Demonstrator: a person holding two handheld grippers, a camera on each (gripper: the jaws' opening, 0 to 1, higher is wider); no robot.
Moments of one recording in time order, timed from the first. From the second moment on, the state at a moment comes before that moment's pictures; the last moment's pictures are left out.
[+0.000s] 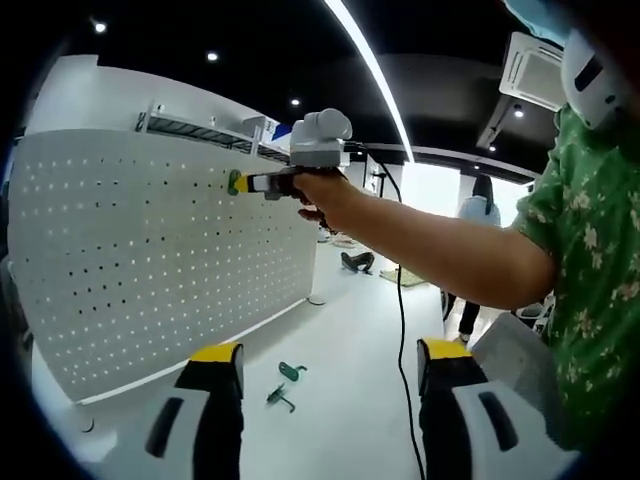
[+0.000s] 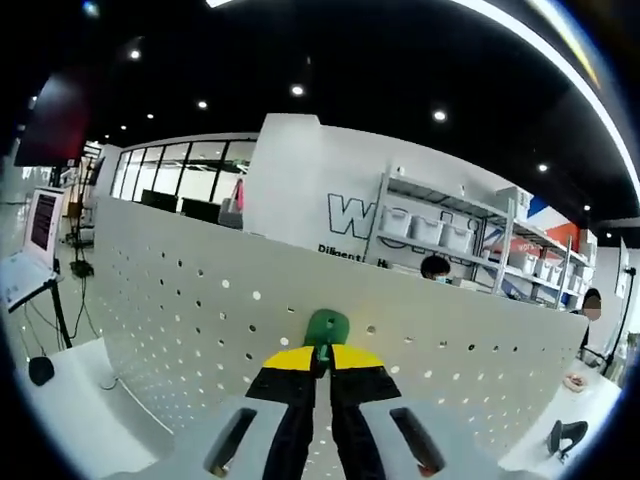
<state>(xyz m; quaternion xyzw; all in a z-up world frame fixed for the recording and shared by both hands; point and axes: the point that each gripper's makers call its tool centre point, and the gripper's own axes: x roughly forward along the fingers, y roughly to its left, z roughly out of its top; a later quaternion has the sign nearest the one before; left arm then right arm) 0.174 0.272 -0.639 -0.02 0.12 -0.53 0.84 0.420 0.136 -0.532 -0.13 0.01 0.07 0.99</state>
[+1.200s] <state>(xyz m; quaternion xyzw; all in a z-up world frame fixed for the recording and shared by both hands) 0.173 0.272 -0.639 -0.01 0.12 -0.53 0.84 0.423 0.132 -0.534 -0.18 0.01 0.07 0.98</state>
